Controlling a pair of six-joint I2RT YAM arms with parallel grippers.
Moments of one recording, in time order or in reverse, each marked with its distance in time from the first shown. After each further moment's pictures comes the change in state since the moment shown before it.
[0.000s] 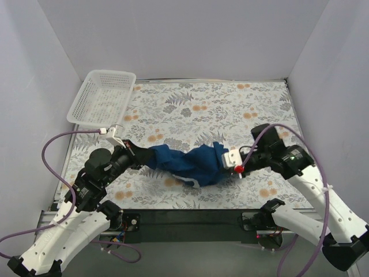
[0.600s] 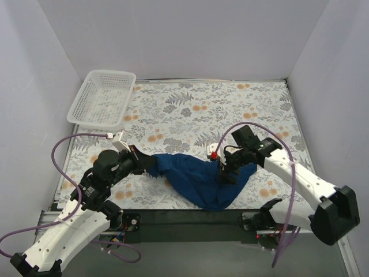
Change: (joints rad) left arm 0.000 0.000 -0.084 -0.038 0.015 -0.051; right arm 0.020 0.206 -0.219 0.128 0.194 0.188
